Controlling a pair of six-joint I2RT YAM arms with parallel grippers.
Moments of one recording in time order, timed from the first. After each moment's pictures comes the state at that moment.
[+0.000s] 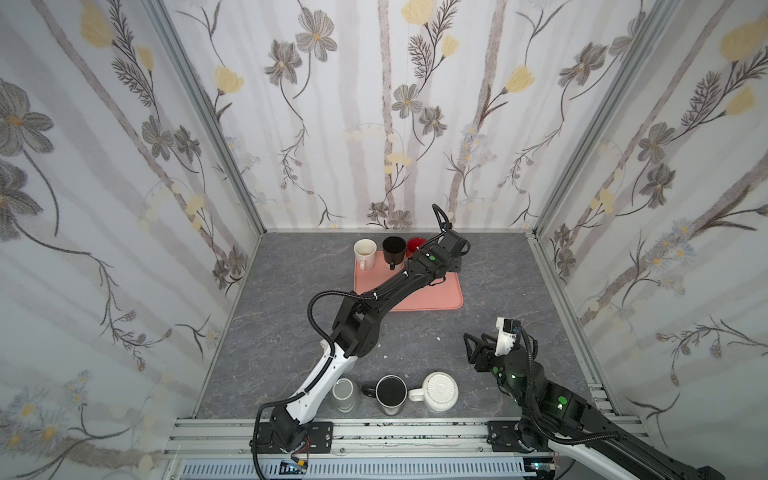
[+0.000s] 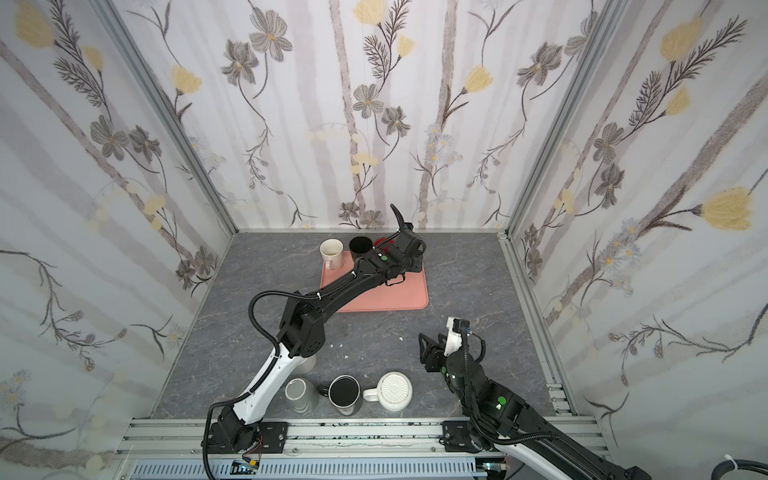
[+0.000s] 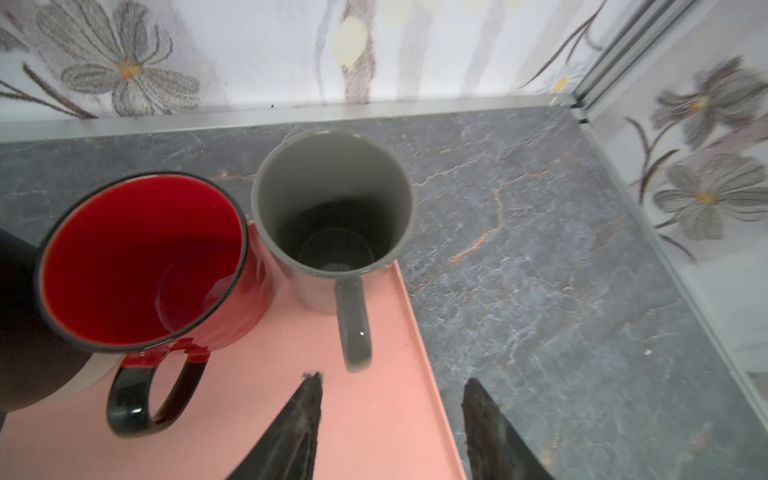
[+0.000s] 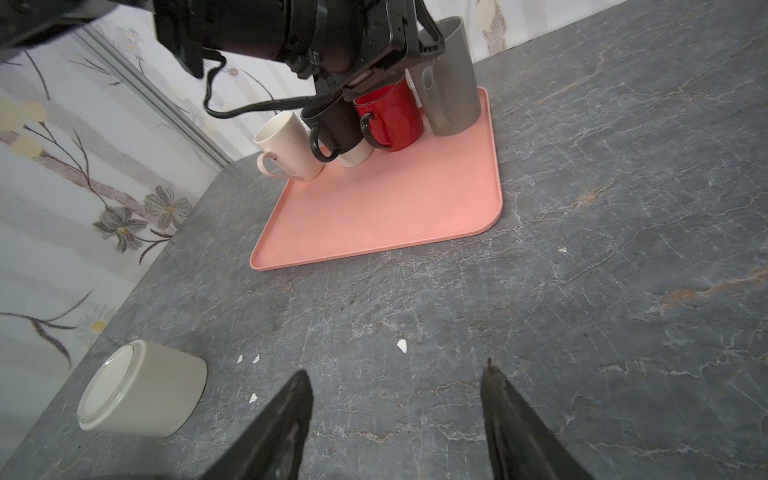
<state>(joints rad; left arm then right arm) -0.84 2.46 2.36 -0.57 -0.24 -0.51 0.87 0.40 0.25 -0.23 0.42 0.67</state>
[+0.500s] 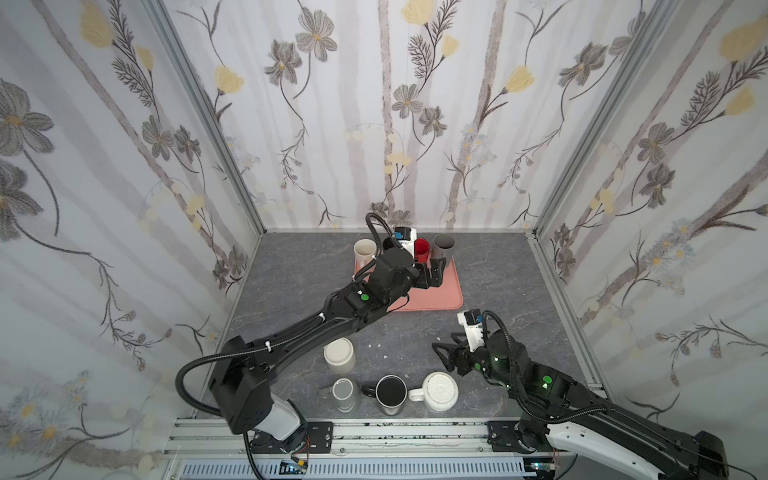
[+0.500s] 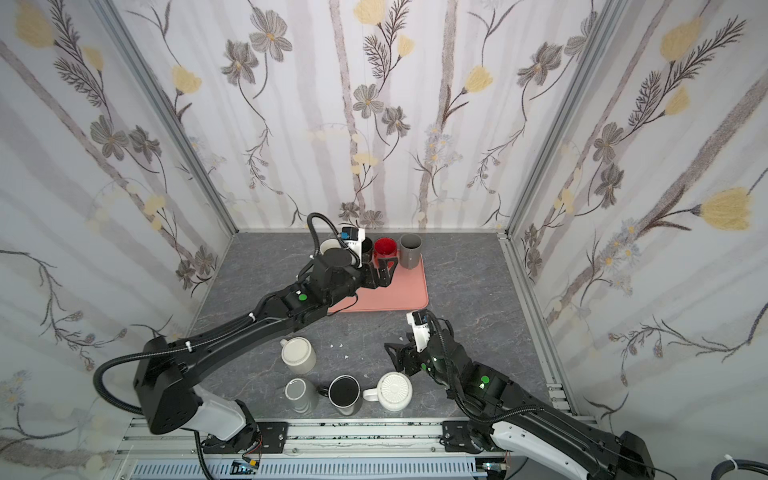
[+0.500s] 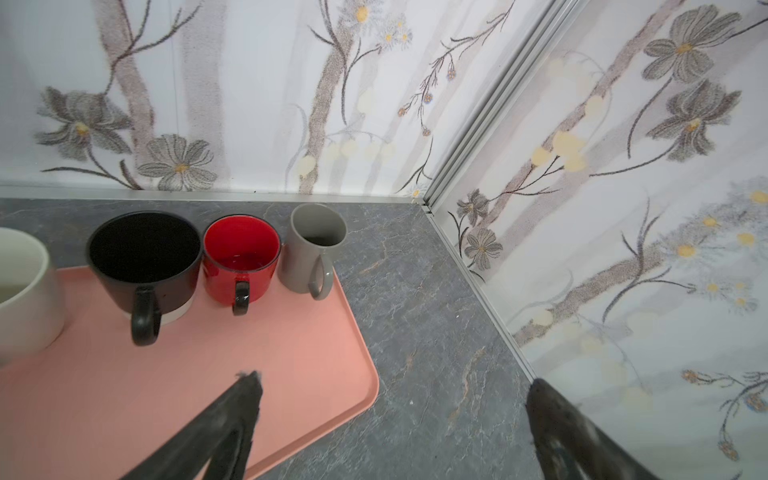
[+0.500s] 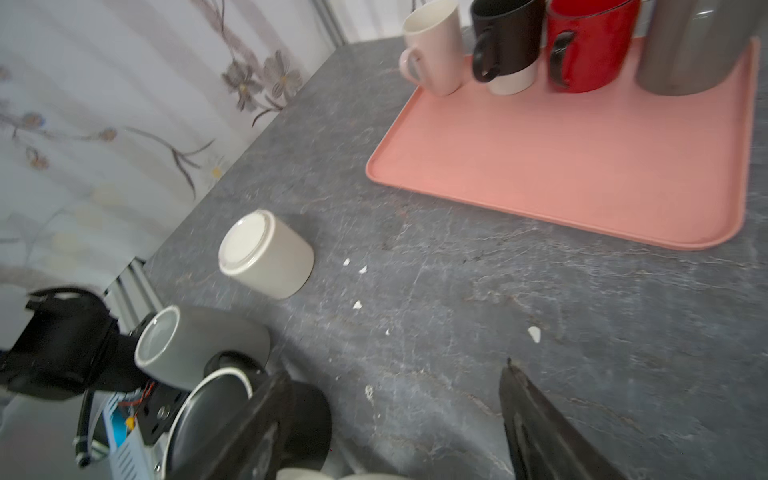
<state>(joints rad) -0.85 1.43 1.18 -0.02 -0.16 -0.56 1.00 0.71 0.46 -0.20 0.08 0.48</state>
